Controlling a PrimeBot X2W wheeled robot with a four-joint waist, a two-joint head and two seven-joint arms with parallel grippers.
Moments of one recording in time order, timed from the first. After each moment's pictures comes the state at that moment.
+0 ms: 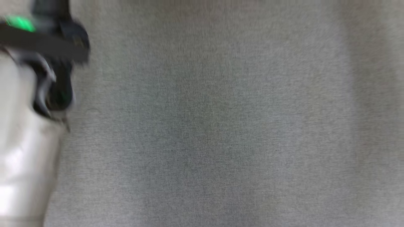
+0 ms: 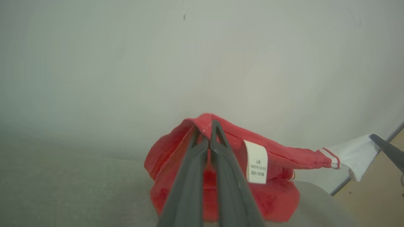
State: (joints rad) left arm -0.99 0.31 -0.30 0.38 -0.89 -0.13 -0.26; right arm -1.22 -0.50 0.30 0.48 0.74 0.13 -0.02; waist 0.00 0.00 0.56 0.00
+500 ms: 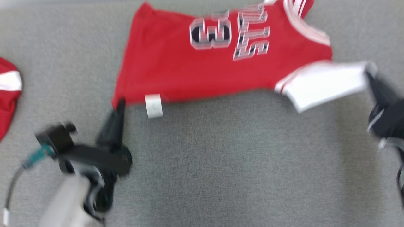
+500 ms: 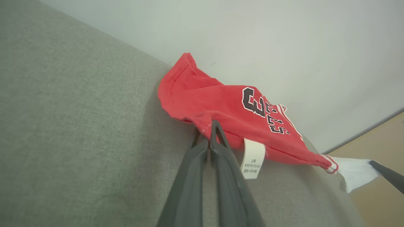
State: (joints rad) left arm -0.51 0.27 -0.39 0.35 -0.95 -0.10 -0.25; right arm -0.49 -0.40 -0.05 0.14 0.64 0.13 0.44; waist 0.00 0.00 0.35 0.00
